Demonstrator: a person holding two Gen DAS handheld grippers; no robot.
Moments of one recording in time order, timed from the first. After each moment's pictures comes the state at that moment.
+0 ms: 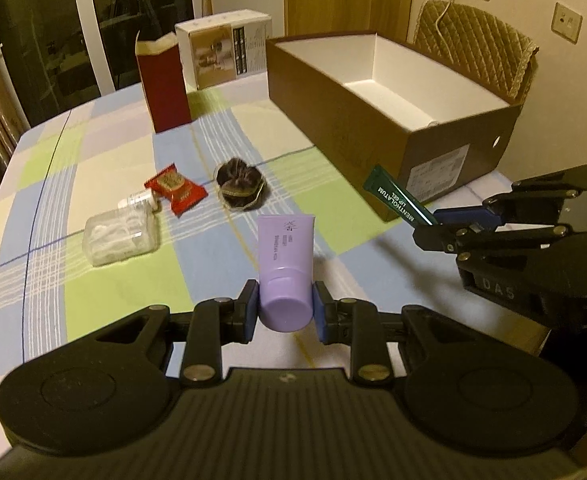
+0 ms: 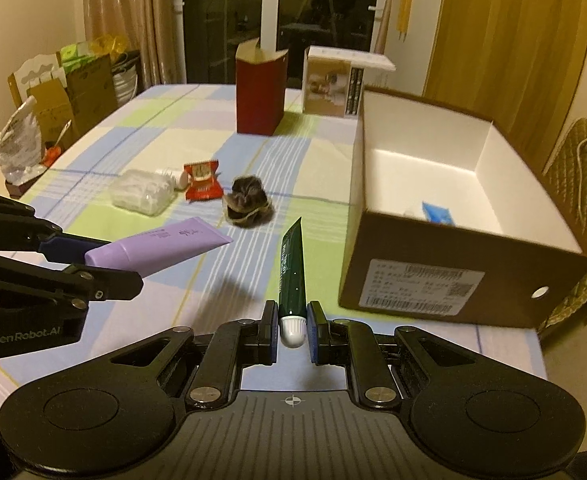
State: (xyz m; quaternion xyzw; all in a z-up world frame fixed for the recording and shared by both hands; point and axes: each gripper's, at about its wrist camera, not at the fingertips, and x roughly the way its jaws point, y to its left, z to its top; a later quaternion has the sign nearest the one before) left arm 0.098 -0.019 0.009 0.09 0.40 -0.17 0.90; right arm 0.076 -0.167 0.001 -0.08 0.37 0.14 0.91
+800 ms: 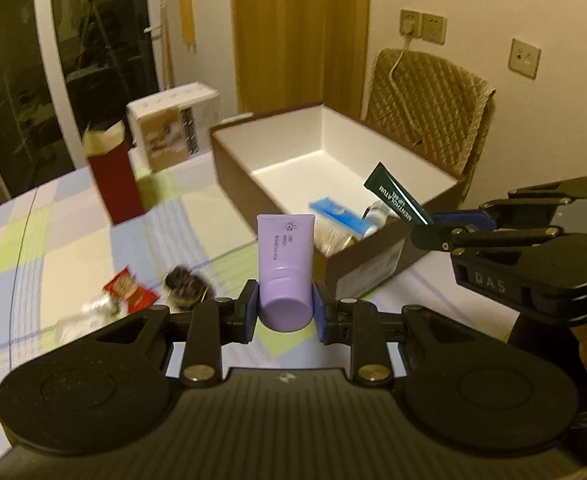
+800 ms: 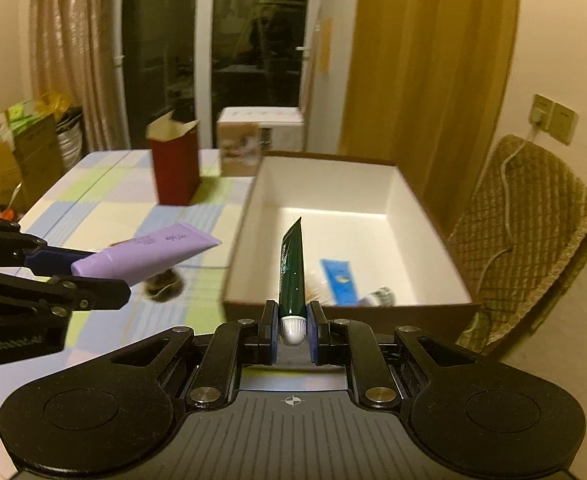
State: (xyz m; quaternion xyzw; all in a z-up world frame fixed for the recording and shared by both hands) left arm 0.122 -0.085 0.075 0.09 0.33 -0.23 0.91; right arm 0.100 -0.243 0.067 -0.05 0.32 0.06 0.94
